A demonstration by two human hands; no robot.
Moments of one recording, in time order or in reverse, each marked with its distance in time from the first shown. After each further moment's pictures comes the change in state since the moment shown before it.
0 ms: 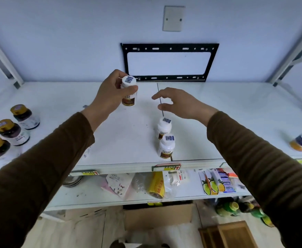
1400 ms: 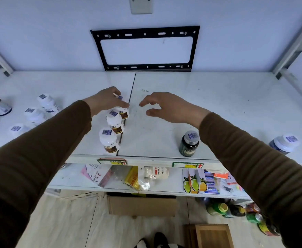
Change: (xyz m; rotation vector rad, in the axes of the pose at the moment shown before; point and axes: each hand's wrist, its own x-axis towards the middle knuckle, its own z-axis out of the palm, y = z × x) left_hand 0.030 0.001 0.162 0.576 -0.201 -0.498; right_hand -0.072 0.129 -0.057 -0.018 -0.180 -0.188
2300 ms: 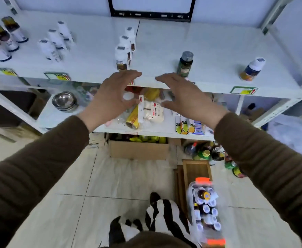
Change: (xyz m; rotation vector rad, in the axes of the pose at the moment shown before) left_hand -0.324 -0.091 0.108 0.162 0.291 0.672; right_hand -0.240 -0.120 0.109 -0.236 0.190 -0.013
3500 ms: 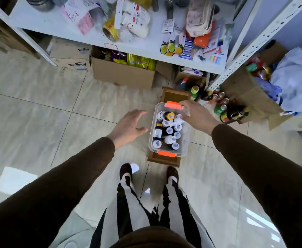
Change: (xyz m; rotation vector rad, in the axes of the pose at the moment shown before) left_hand -0.274 0.240 0.333 -0.244 -0.429 -0.548; right_hand -0.395 0.159 0.175 0.160 -0.532 0.314
